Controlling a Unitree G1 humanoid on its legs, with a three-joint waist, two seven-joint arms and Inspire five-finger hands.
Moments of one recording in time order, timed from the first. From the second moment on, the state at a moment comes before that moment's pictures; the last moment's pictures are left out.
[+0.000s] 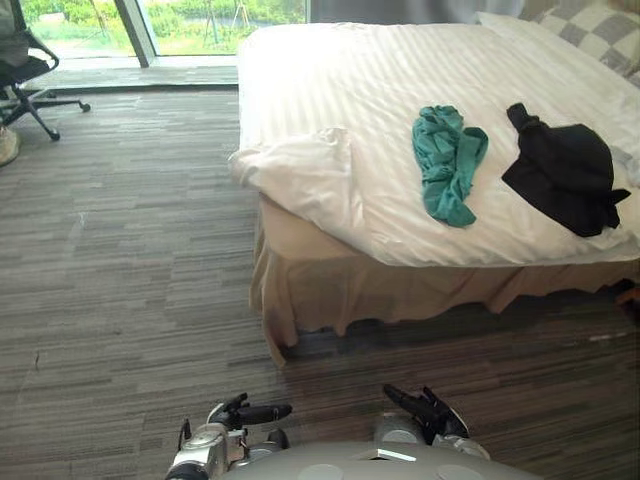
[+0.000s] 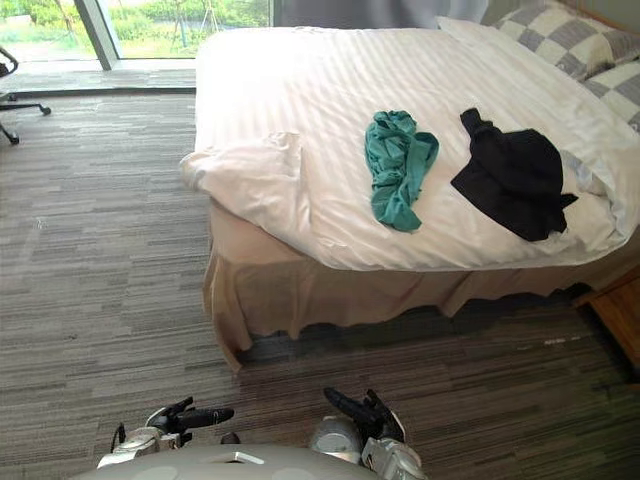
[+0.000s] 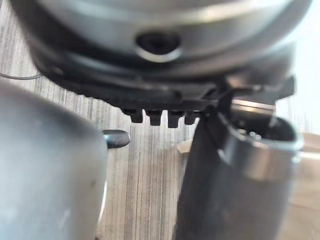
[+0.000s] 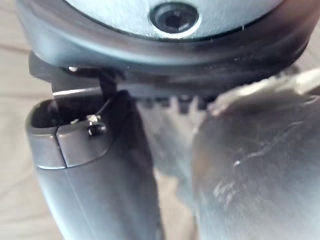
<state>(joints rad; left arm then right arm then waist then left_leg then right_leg) 0.04 0.16 0.03 1.08 -0.17 0.08 -0.06 0.10 -0.03 -0.28 1.07 0.25 -0.07 0.19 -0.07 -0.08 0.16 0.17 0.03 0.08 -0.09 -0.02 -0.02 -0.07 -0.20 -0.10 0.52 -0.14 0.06</state>
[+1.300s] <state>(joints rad) -0.13 0.28 0.81 0.39 -1.42 -0.52 0.29 0.25 -0.08 -0.22 0.92 0.29 0.04 0.20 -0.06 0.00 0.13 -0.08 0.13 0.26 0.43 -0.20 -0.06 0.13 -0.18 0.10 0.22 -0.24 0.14</state>
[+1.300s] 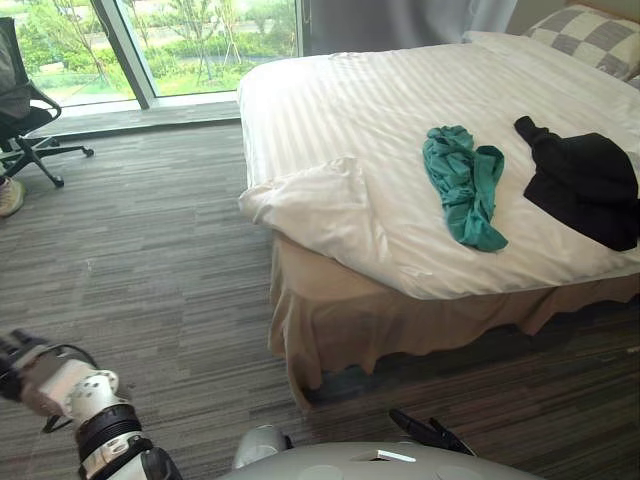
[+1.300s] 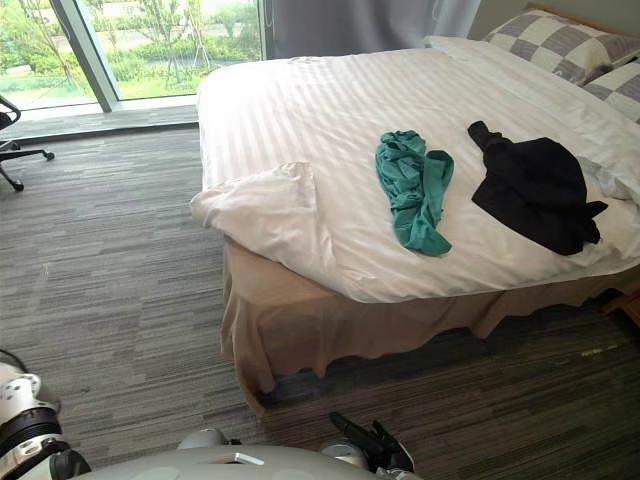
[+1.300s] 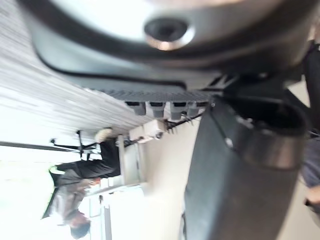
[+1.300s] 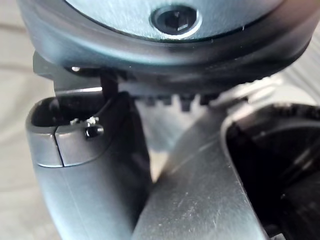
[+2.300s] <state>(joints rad) -0.68 0.57 -0.09 0.33 0.25 0.12 0.17 0.23 -0.14 -0.34 0.83 0.22 0.03 0.30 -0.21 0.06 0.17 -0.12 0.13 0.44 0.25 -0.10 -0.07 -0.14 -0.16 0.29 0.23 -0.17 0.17</state>
